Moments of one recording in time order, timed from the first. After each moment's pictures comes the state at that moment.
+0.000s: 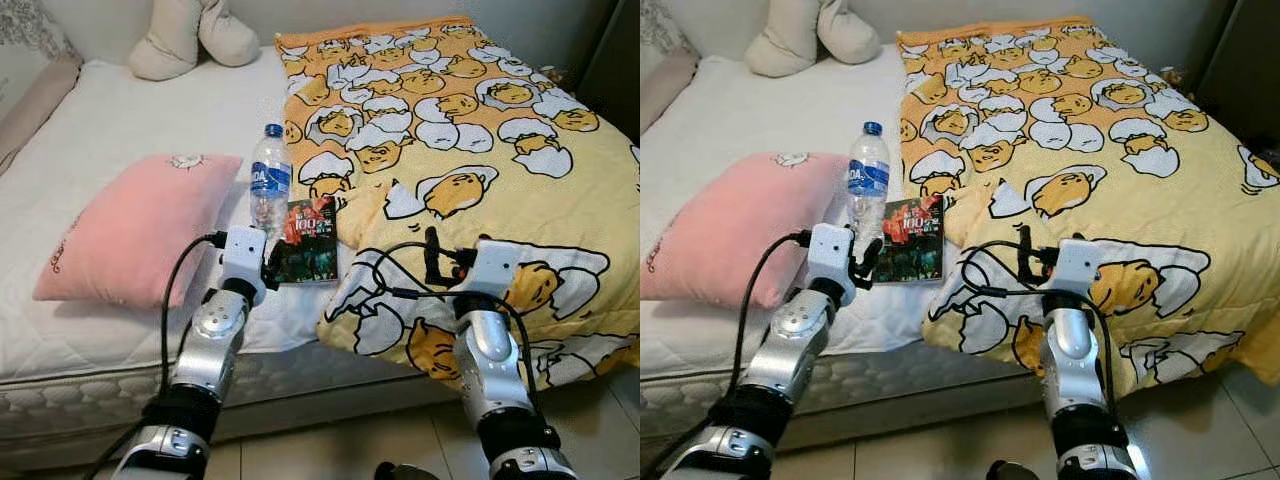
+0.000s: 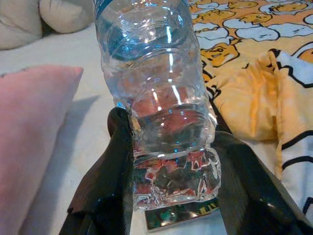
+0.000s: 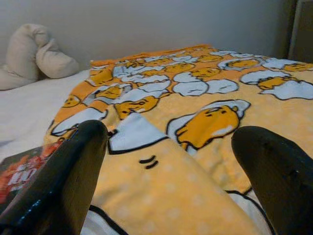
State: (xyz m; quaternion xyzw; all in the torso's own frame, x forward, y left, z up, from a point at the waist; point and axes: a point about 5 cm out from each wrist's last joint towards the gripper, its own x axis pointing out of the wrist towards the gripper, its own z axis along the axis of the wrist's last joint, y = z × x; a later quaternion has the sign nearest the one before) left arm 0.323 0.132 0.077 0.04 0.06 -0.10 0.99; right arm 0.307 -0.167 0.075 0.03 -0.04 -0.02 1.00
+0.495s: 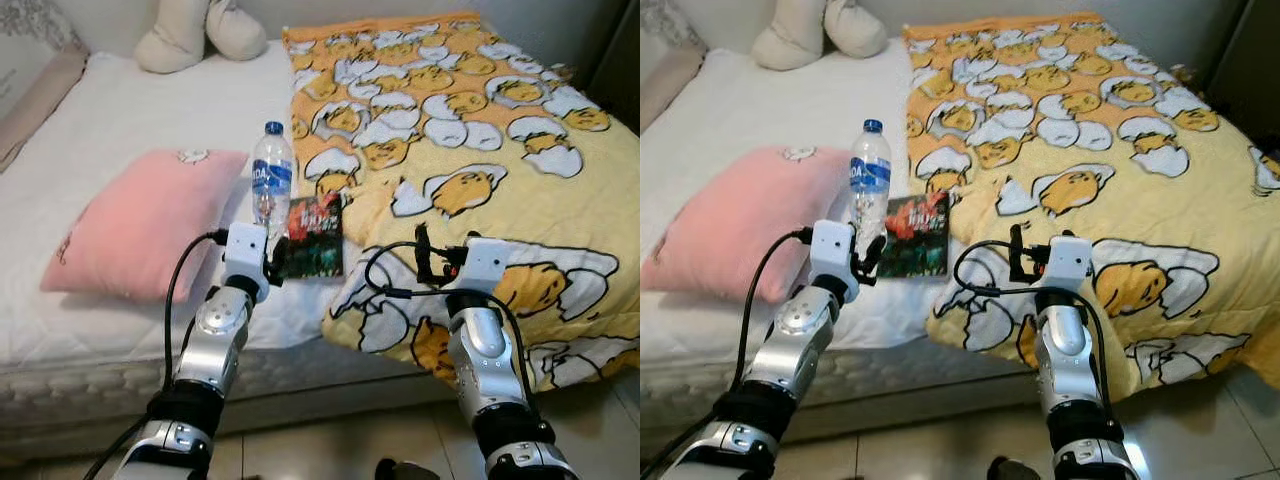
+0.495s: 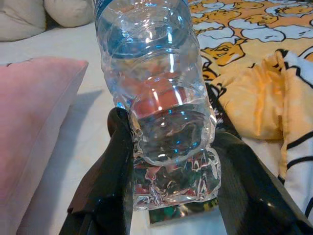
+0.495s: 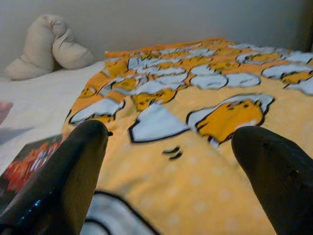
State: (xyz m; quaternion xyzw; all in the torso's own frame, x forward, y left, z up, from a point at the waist) left arm 0.328 0.129 0.082 0.03 0.05 -0.10 0.99; right arm 0.311 -0.162 0.075 0.03 -0.04 -0.01 1.00
